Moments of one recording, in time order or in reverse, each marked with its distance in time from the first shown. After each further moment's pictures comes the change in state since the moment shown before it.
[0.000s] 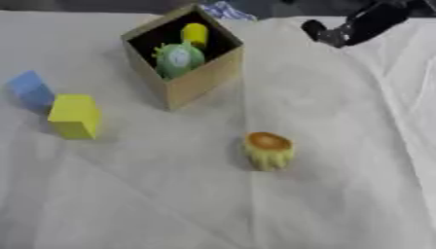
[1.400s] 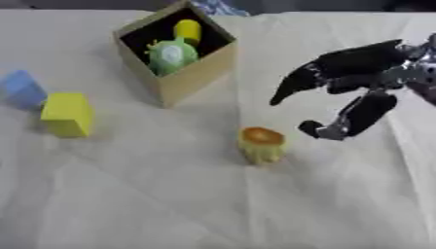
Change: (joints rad) left arm 0.010 0.000 0.000 0.000 0.000 0.002 0.001; right arm 0.177 0.024 0.135 -0.110 0.012 -0.049 0.122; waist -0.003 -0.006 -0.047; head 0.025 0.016
